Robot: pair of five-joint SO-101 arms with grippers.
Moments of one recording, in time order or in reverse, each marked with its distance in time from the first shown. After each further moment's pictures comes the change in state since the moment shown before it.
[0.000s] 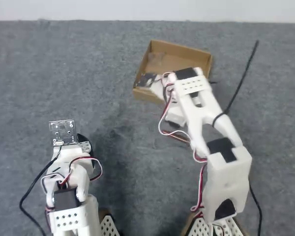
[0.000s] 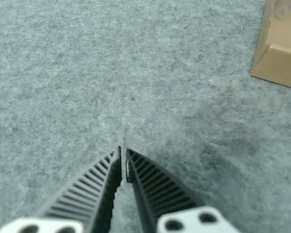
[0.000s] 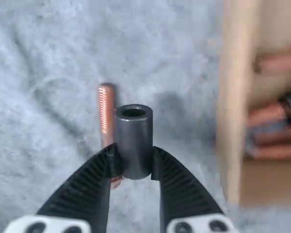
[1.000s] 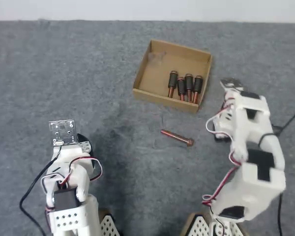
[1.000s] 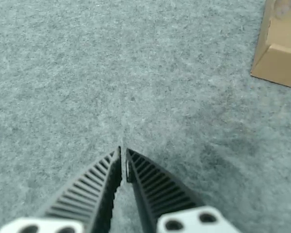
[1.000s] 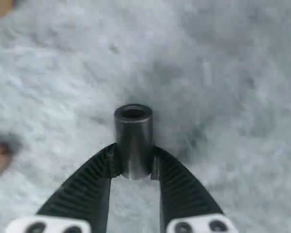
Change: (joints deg) left arm 0.0 0.0 0.0 0.0 0.0; right arm 27.7 -13.7 34.5 -19.5 -29.5
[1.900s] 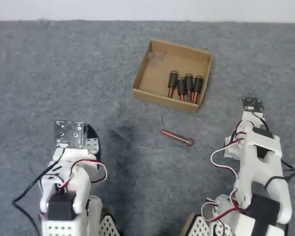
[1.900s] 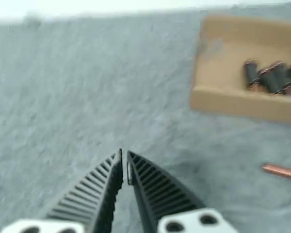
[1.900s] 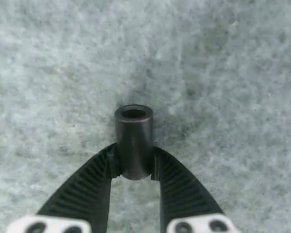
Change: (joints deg) left arm 11.3 3.9 -18.3 7.6 -0.2; right arm 7.7 -24.5 28.7 -14.7 -2.4
